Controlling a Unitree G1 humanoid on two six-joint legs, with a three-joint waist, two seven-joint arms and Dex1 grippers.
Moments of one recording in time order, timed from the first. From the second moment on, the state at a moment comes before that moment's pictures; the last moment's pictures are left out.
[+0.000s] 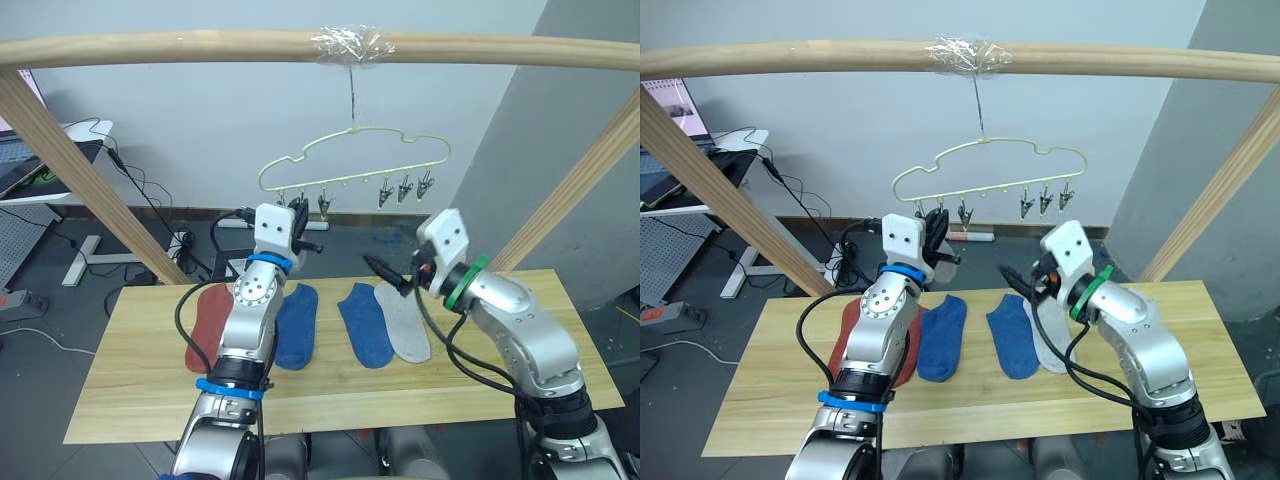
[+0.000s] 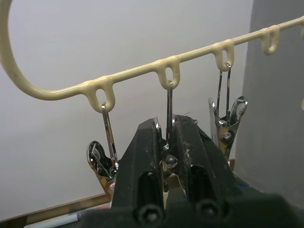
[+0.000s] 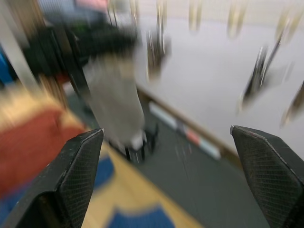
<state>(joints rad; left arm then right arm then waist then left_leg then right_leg) -0.45 0.10 0.00 0.16 -0.11 0.05 -0.20 -0.29 -0.43 0.21 -0.29 0.17 0.57 0.48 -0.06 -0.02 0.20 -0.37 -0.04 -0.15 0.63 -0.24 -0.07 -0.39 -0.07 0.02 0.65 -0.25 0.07</state>
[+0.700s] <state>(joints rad) -0.39 0.19 0.04 -0.09 -0.25 0.39 -0.29 -0.46 -0.34 0.30 0.54 -0.06 0.30 0.55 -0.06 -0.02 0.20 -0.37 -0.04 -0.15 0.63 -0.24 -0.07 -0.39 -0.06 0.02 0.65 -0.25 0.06</state>
